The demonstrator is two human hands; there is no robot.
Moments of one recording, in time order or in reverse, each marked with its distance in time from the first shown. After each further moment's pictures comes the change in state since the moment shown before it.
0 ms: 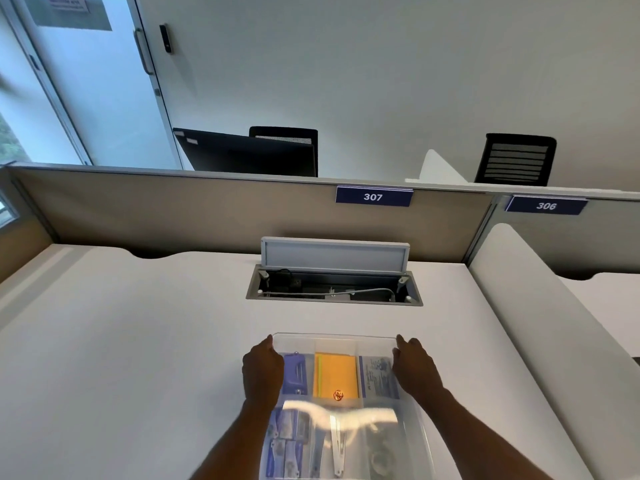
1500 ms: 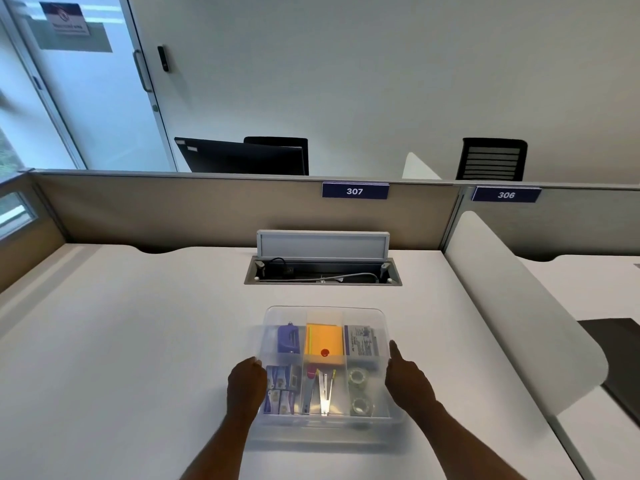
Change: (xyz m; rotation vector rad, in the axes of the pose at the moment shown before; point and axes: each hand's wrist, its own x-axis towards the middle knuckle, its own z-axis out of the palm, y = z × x) left_hand -0.094 -0.038 -0.042 0.172 -0.172 0.017; right_hand -0.112 0.039 0.017 0.052 0.044 -0.009
